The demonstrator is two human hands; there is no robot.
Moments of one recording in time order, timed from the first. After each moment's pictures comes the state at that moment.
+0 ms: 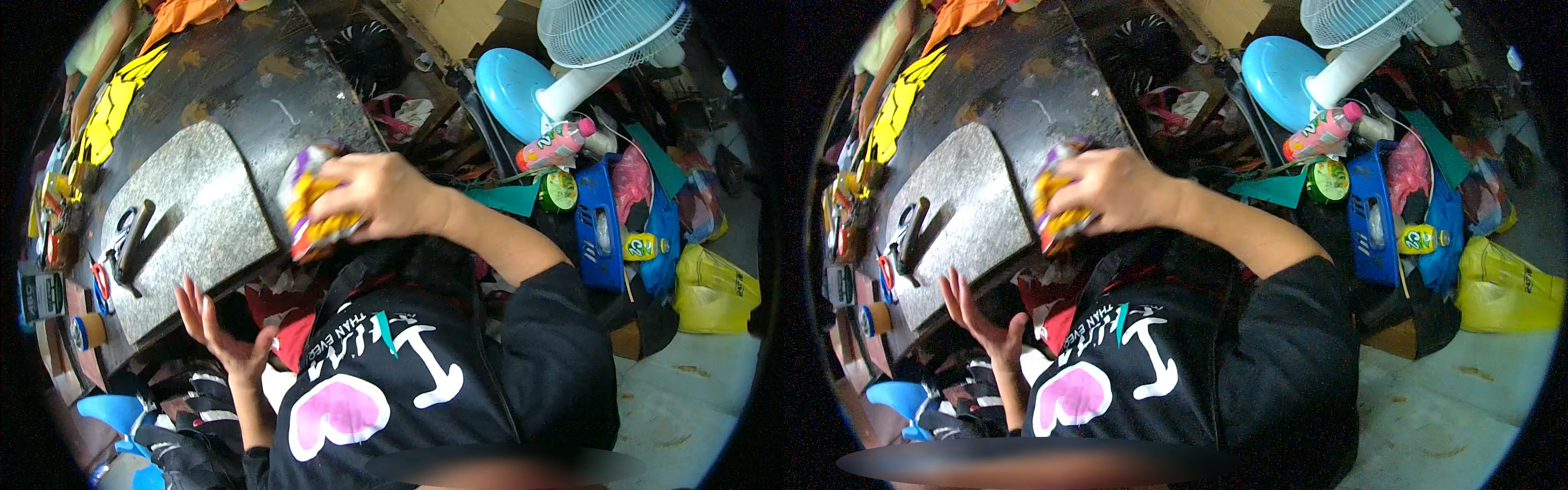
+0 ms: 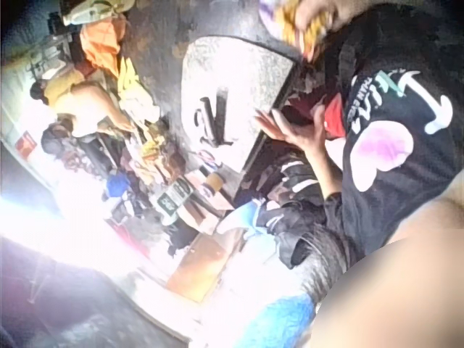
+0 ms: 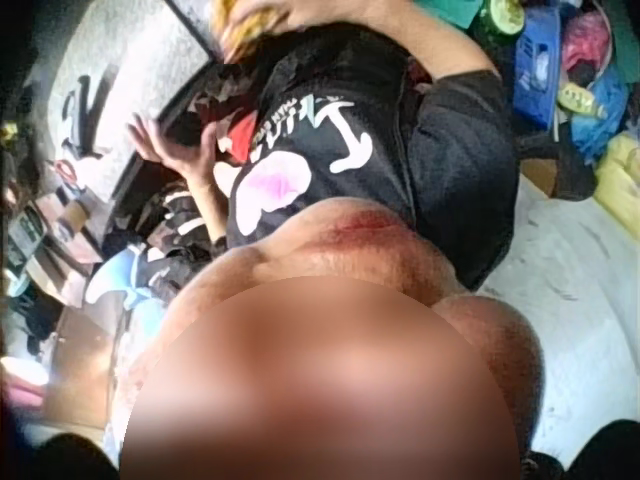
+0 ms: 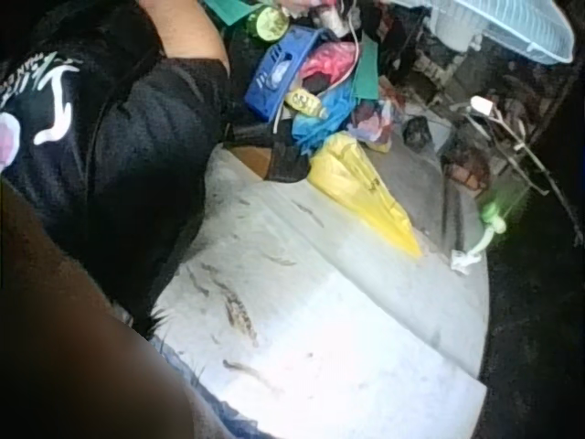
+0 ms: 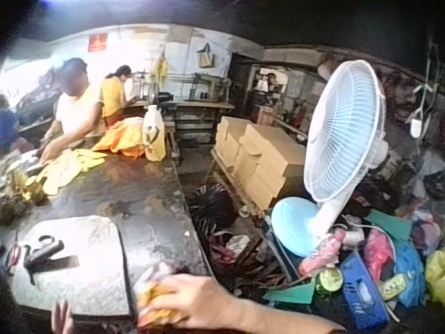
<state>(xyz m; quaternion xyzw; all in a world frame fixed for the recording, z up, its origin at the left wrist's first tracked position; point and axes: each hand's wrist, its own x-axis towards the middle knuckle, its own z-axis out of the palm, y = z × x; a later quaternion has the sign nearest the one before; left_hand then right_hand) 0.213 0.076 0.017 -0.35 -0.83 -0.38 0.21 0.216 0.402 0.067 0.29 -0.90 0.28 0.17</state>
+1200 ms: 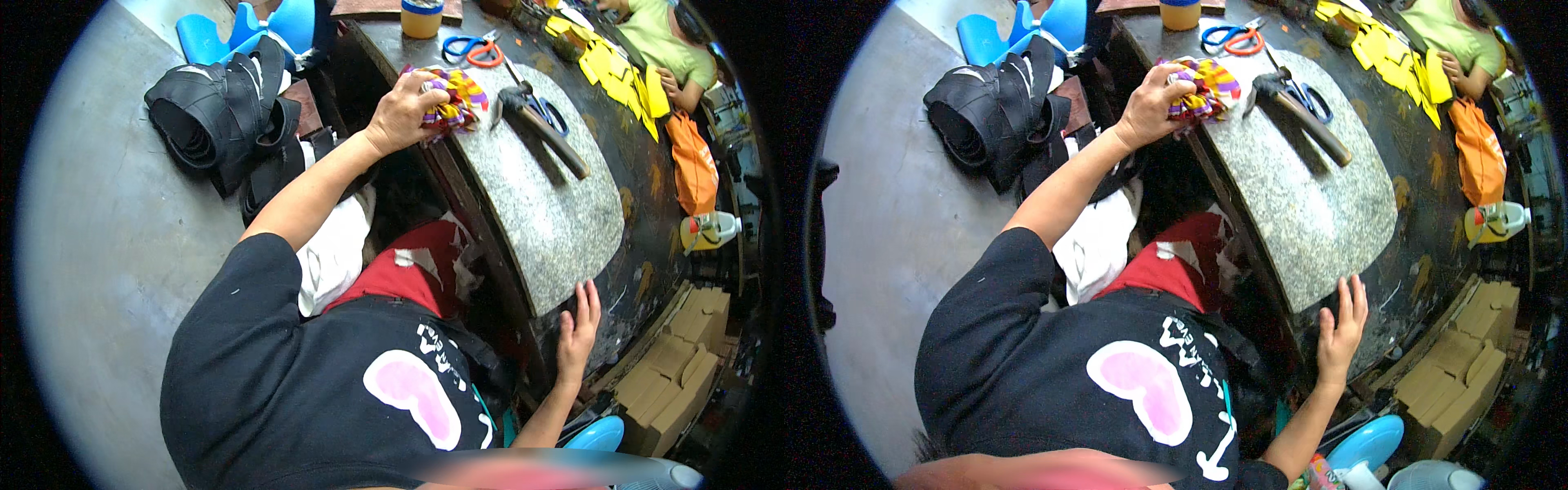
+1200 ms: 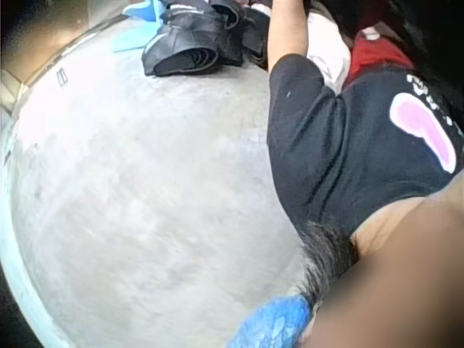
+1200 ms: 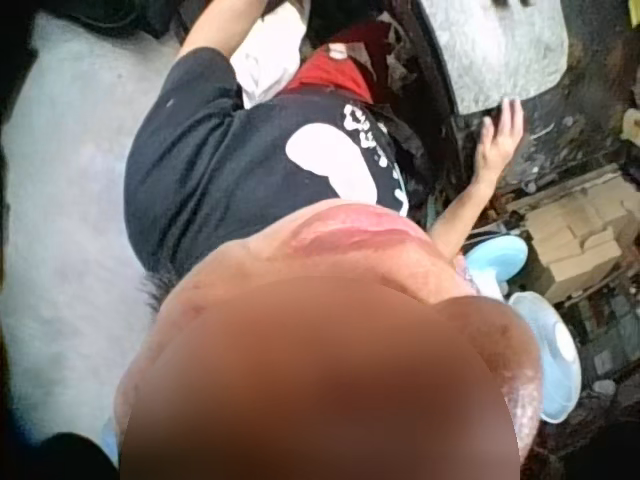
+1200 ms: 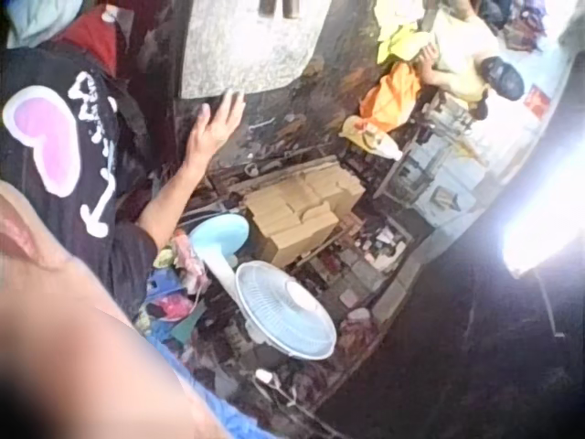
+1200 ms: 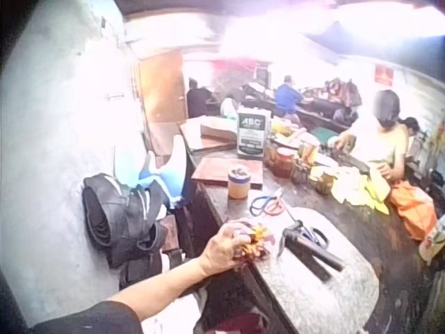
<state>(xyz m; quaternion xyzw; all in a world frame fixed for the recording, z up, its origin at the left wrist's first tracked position) 0.148 -0.119 -0.004 -0.03 -0.92 -0.11 0.38 0.137 0.350 0.027 0.30 -0.92 0.25 -0.03</state>
